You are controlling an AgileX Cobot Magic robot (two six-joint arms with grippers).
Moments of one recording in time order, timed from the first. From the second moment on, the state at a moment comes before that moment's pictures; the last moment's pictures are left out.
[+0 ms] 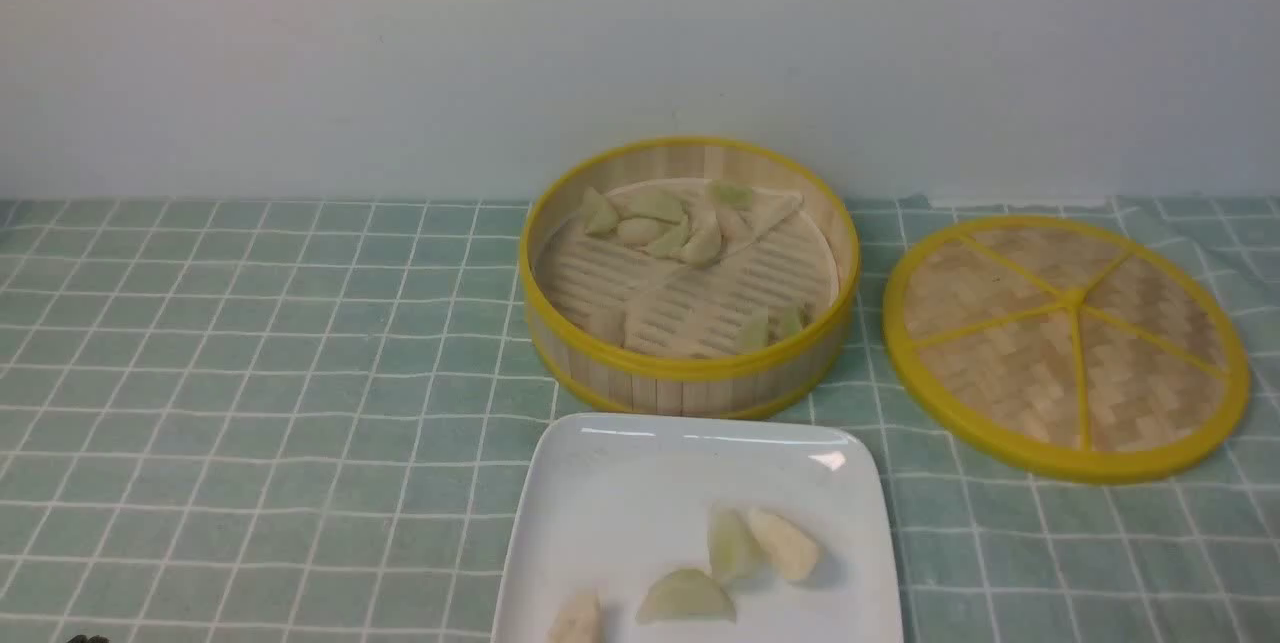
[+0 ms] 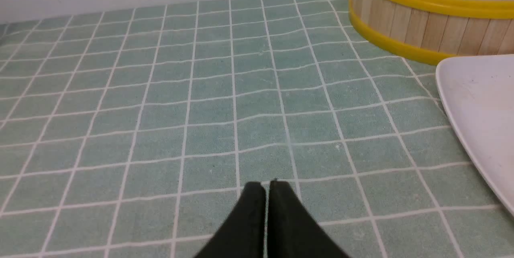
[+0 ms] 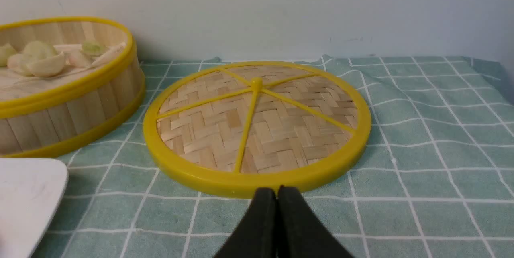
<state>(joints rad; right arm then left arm) 0.02 -0.01 0.02 -0.14 0.37 0.20 -0.08 -0.01 0.03 -0.07 0.38 0.09</state>
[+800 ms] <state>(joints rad) 0.02 -0.01 0.02 -0.14 0.37 0.20 -0.08 -0.01 0.03 -0.08 0.37 0.08</state>
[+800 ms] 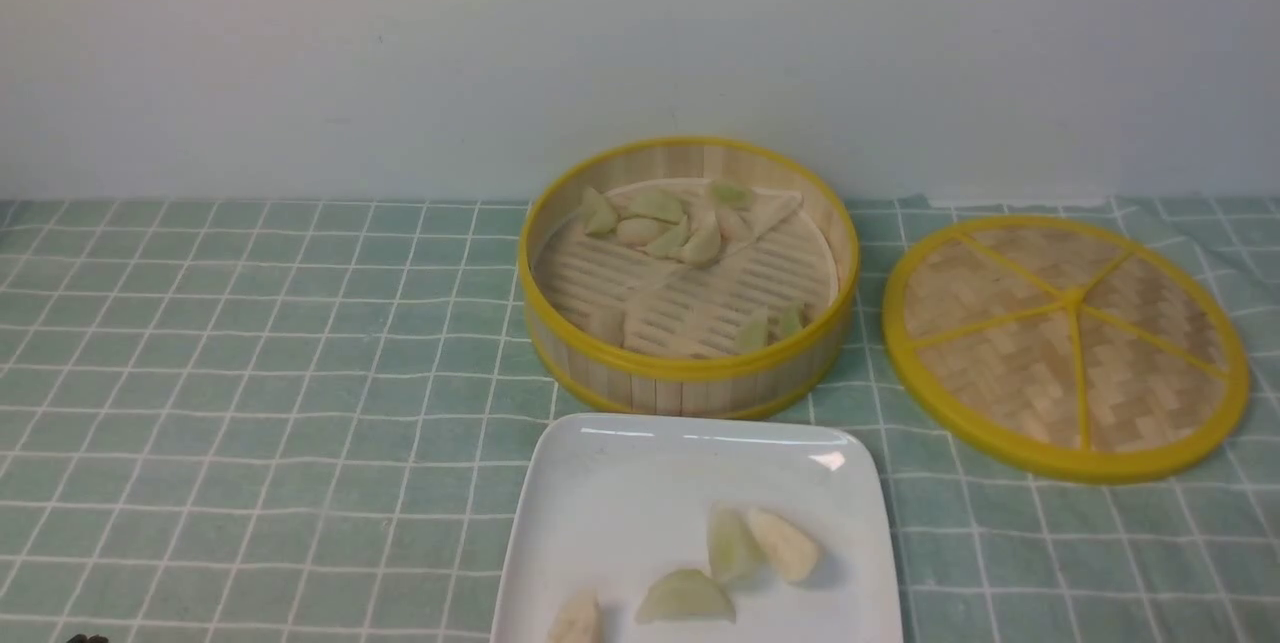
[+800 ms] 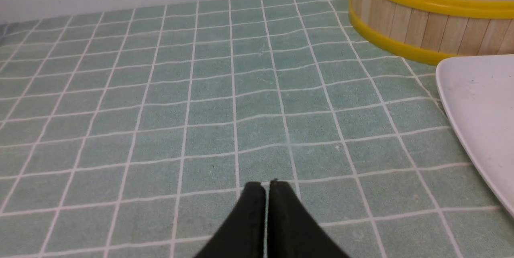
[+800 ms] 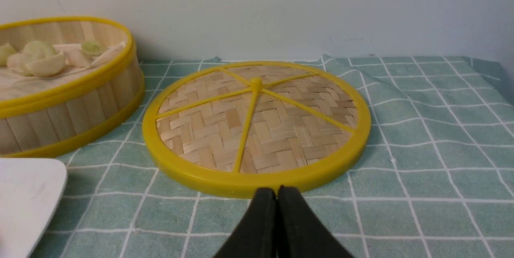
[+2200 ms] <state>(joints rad) 0.02 0.63 -0.93 0.28 1.23 -0.07 -0.08 1.46 -1.33 -0.46 1.05 0.44</state>
